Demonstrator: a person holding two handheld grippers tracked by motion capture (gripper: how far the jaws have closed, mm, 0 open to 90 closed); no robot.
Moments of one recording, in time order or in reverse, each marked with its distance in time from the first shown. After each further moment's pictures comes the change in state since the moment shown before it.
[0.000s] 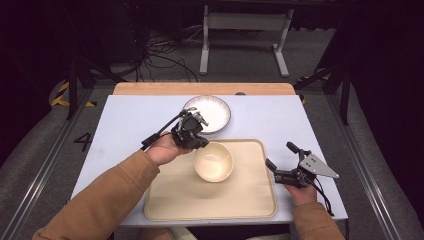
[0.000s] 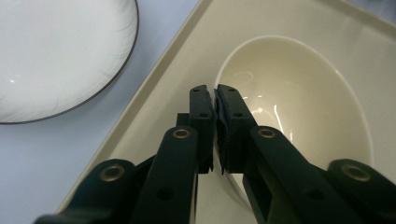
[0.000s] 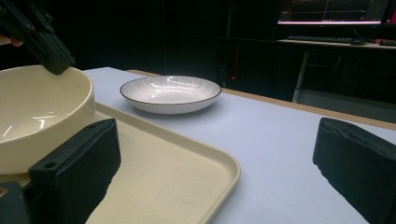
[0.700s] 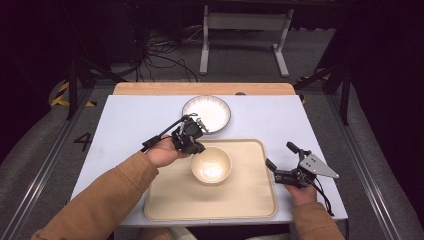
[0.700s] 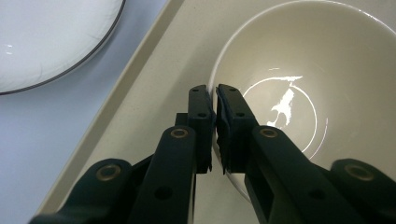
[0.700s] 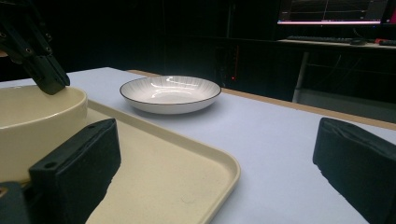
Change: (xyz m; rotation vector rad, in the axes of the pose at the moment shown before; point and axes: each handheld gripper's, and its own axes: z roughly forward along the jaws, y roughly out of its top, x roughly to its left) left arm -0.004 -0.007 0.011 0.073 0.016 0.020; right arm 0.000 0.000 0.000 0.000 -0.001 0.001
